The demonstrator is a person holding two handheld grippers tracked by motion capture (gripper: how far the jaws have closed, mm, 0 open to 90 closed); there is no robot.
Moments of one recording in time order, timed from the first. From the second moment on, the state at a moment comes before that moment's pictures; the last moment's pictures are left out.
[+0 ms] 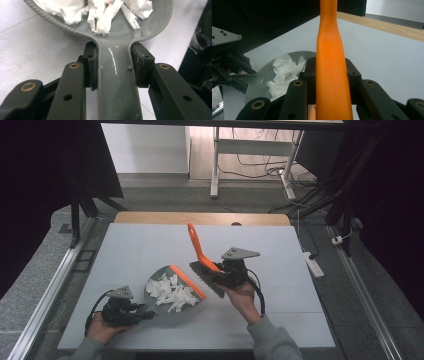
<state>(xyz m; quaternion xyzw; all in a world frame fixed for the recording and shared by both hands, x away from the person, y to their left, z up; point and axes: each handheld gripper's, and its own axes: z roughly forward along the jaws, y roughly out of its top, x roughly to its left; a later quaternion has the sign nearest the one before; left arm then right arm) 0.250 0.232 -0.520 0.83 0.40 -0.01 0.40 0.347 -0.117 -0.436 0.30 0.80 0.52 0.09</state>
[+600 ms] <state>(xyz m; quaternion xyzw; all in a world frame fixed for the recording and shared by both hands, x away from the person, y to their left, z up) 0.248 0.240 -0.515 0.79 0.45 0.01 0.41 0.334 -0.167 -0.437 0.29 0.79 0.53 0.11</state>
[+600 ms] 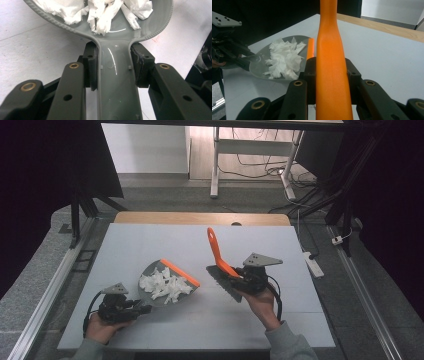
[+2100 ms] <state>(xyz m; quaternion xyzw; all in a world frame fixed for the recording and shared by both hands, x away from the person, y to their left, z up) 0.241 0.238 -0.519 0.70 0.58 0.09 0.40 0.319 -0.228 -0.471 0.35 0.79 0.50 0.06</state>
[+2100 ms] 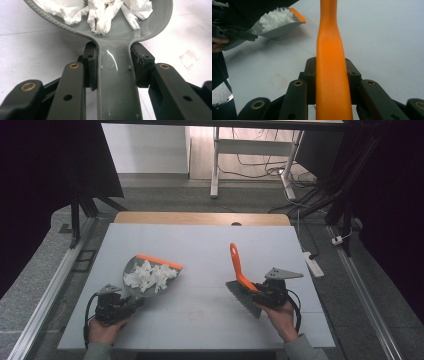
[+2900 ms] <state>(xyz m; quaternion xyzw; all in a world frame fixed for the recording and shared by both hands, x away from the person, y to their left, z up) 0.261 0.230 -0.538 0.64 0.66 0.11 0.38 0.318 -0.225 -0.491 0.39 0.80 0.46 0.03</state>
